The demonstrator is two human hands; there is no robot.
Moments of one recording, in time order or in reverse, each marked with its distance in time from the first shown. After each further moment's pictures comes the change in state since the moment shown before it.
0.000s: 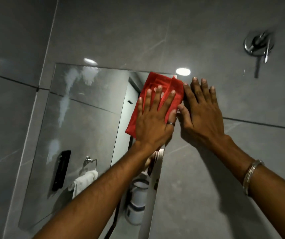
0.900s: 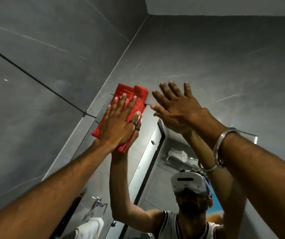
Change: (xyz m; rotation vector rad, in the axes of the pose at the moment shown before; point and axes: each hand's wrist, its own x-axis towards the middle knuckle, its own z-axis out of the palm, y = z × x) left_hand 0.060 -0.284 -0.081 0.097 0.110 -0.239; right_hand 0.239 -0.175 0.083 -0.286 -0.156 -0.464
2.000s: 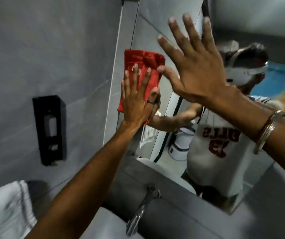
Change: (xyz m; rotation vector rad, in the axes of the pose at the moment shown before) left_hand -0.253 -0.081 -0.002 0.040 -0.178 -0.123; right_hand -0.154 -0.218 0.010 0.262 0.110 -0.033
